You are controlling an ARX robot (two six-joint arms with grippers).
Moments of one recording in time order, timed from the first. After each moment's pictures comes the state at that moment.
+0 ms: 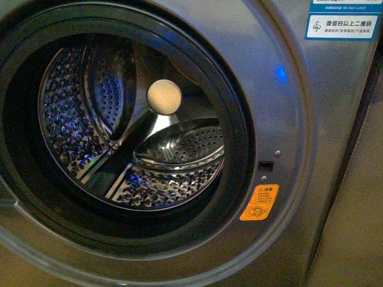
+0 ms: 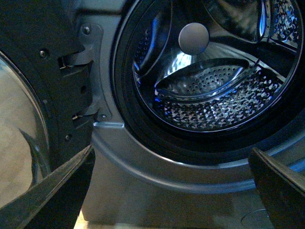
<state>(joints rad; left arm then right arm) 0.00 0.00 0.02 0.00 0.00 0.00 0.00 0.00 0.01 0.00 0.00 0.00</state>
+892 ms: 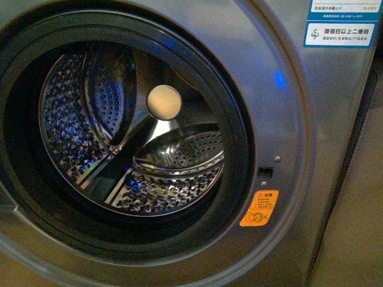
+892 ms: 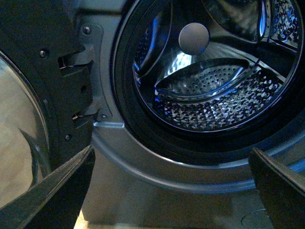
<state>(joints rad) 0.00 0.00 0.02 0.00 0.00 0.00 0.00 0.00 0.01 0.00 0.00 0.00</state>
